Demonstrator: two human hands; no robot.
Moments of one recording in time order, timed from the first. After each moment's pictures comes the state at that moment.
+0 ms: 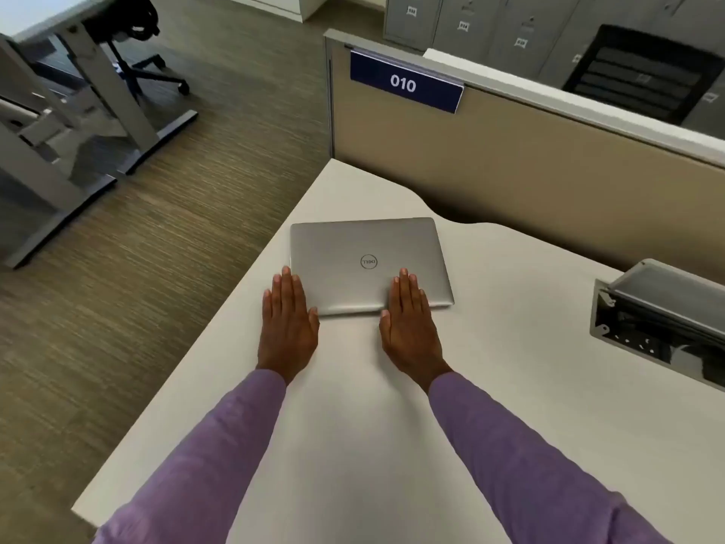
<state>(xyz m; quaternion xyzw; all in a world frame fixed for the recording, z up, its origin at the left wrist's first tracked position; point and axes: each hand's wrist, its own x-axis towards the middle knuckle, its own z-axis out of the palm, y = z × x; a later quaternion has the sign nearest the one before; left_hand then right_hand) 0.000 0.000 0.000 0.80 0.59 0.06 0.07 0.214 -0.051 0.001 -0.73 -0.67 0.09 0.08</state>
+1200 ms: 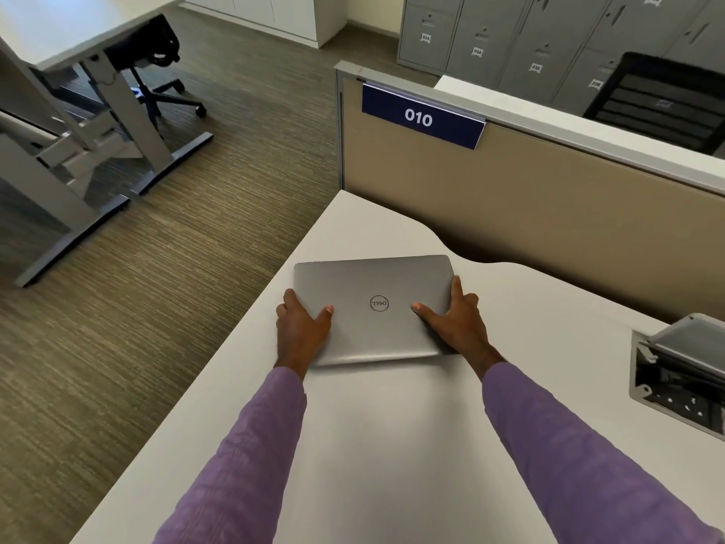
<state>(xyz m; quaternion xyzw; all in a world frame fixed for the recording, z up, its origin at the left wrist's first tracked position) 0.042 0.096 0.004 0.51 0.73 0.22 0.40 0.318 0.058 -0.016 -0.83 -0.42 0.31 0.17</state>
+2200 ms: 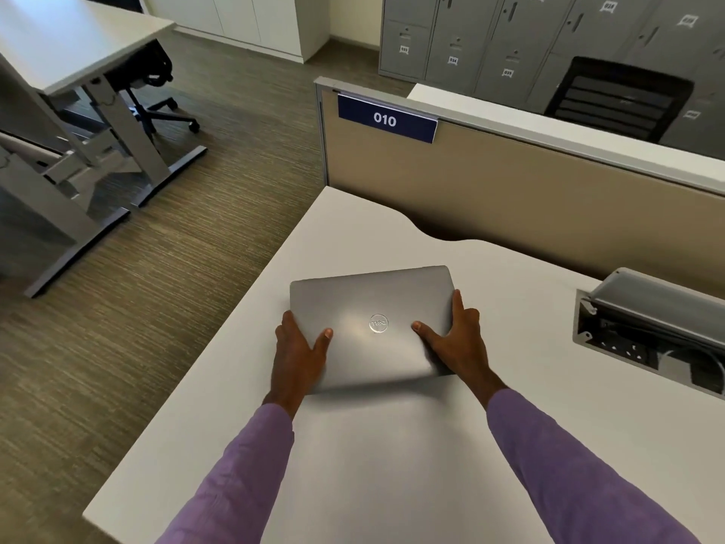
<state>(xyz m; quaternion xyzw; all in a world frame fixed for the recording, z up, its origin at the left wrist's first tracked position) 0.025 -0.038 0.049 0.57 0.68 0.22 0.40 0.306 -0.083 0.024 -0.83 -0.42 0.28 0.24</state>
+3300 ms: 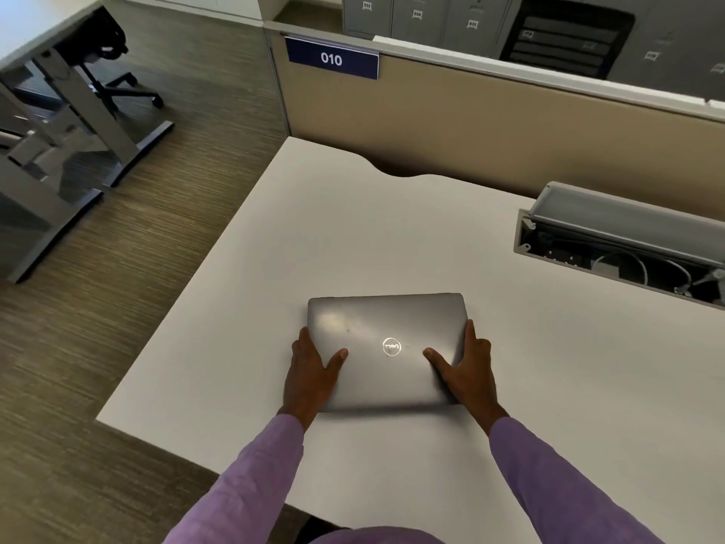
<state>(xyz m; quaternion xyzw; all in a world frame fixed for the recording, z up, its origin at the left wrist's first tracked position) 0.038 -0.228 0.022 0.63 0.65 0.12 0.40 0.305 -0.327 -0.009 -0.86 -0.34 0.29 0.25</state>
